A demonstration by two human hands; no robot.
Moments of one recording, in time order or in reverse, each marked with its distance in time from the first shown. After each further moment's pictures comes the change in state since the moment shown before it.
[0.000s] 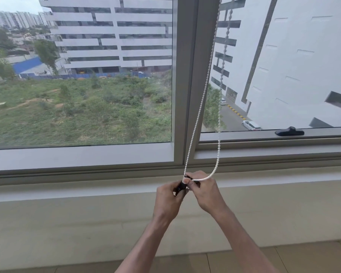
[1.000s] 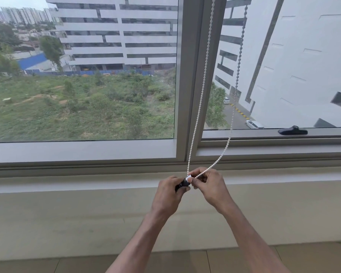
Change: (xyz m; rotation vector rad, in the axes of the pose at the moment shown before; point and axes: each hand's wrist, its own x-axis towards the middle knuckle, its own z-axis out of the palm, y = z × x) left_hand -0.001 0.007 -0.013 0.255 -0.043 0.154; right_hand -0.002 0.004 -0.013 0.177 -0.047 0.161
